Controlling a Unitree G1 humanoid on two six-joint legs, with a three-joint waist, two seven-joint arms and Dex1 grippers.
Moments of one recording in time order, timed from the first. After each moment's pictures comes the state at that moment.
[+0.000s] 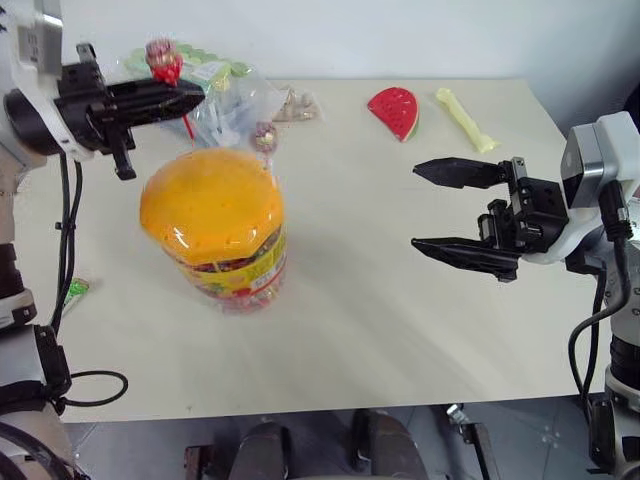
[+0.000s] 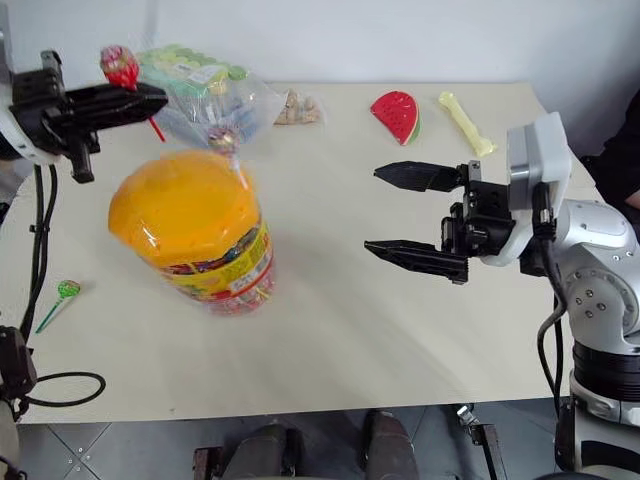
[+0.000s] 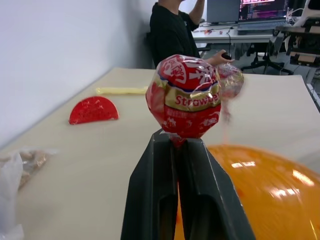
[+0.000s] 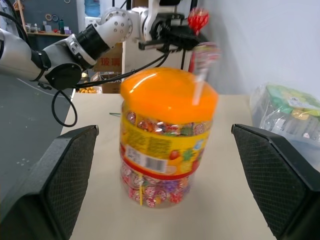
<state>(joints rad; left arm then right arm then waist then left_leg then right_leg) -1.00 0.94 0.20 0.17 -0.62 0.60 -1.14 -0.58 -0.76 -0.22 -0.34 0.91 0.57 1.13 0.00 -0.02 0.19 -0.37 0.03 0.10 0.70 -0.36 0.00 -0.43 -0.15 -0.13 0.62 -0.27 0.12</state>
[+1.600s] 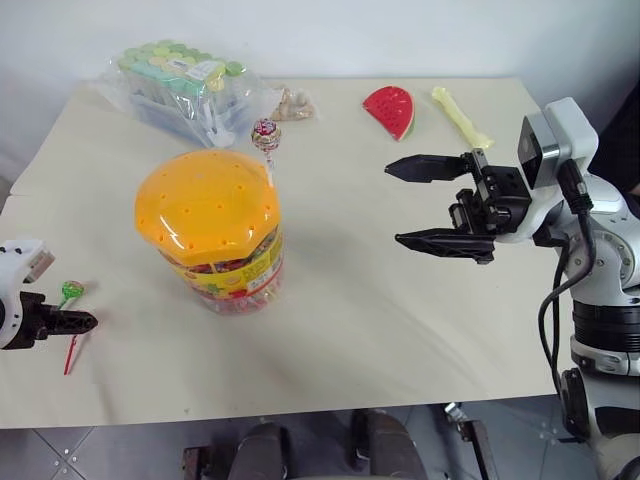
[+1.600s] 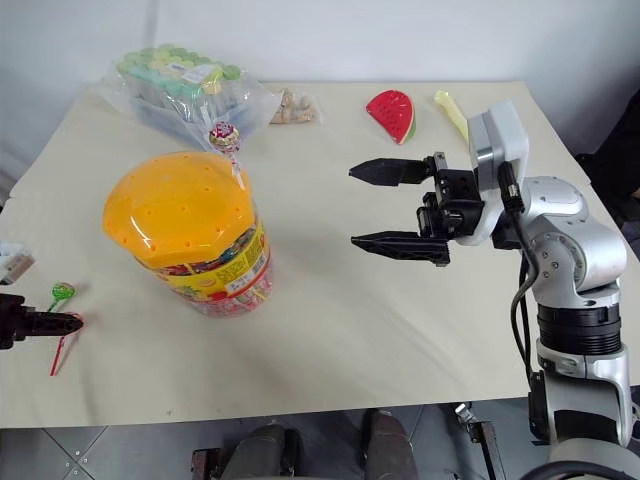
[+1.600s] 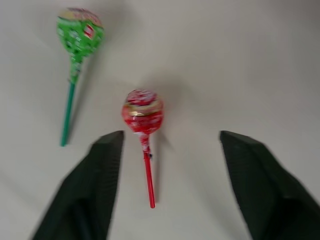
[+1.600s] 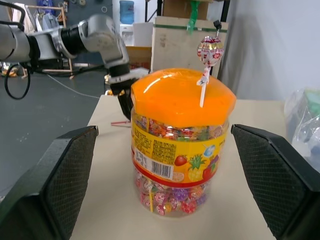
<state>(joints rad) -0.17 1.37 0.41 -0.16 -0.55 1.57 -0.69 -0.75 -0.69 -0.09 -0.11 0.81 0.52 1.32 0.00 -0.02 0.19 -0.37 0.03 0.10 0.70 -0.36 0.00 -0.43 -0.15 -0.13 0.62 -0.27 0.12</state>
